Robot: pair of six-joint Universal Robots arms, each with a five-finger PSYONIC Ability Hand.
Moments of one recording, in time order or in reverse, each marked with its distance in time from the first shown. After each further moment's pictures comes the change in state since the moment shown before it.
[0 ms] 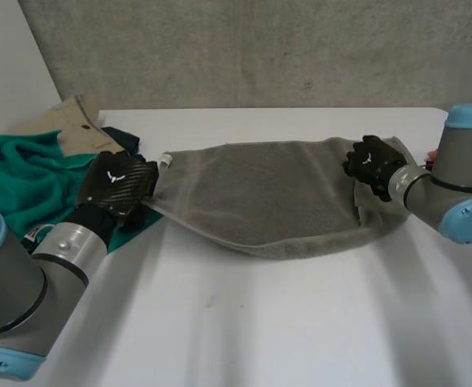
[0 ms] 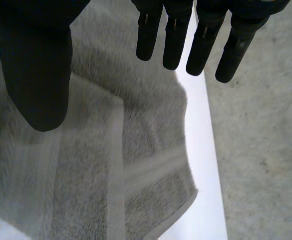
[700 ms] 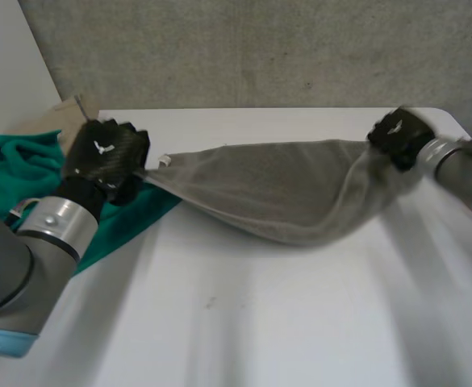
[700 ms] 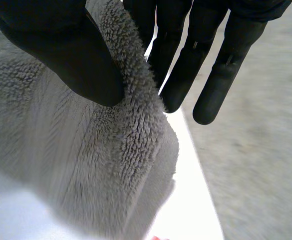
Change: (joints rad) left arm 0.011 0.043 0.062 -0.007 -0.001 0.000; right arm -0.068 -0.085 -0.035 0.024 -0.059 0.208; left_hand 0.000 0.000 0.000 0.000 0.000; right_hand 0.641 0.753 0.740 0.733 0.715
